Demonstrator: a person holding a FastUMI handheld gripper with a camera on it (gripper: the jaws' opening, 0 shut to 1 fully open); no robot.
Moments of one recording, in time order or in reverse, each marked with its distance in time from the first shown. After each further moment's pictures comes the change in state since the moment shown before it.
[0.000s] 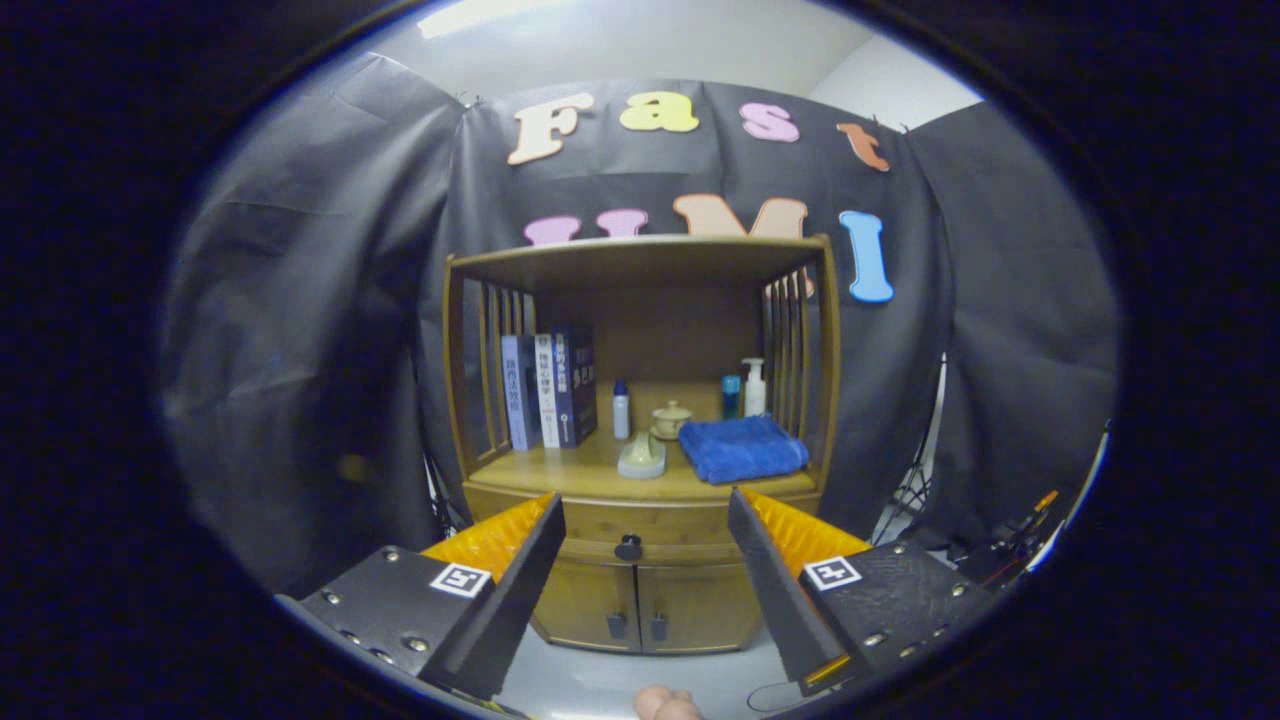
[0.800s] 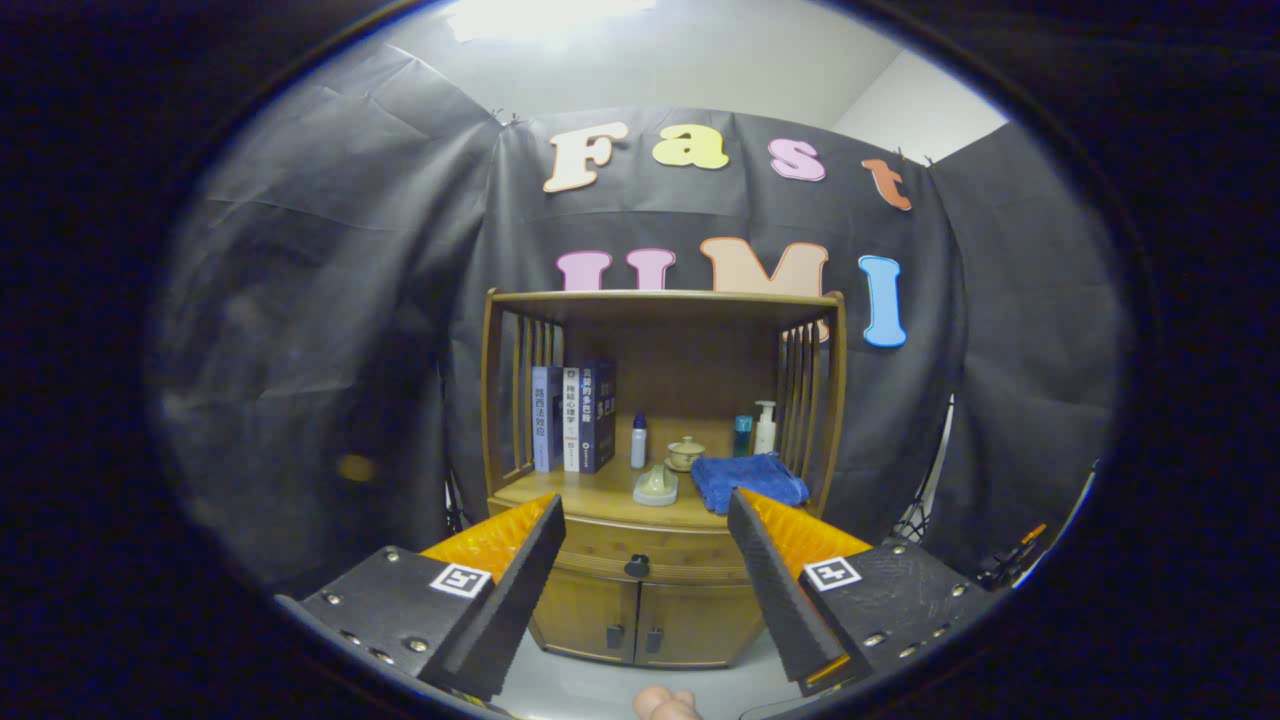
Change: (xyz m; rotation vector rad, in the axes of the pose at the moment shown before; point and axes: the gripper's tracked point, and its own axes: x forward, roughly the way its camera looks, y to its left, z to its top) arm -0.029 0.016 0.024 -0.062 -0.056 0.053
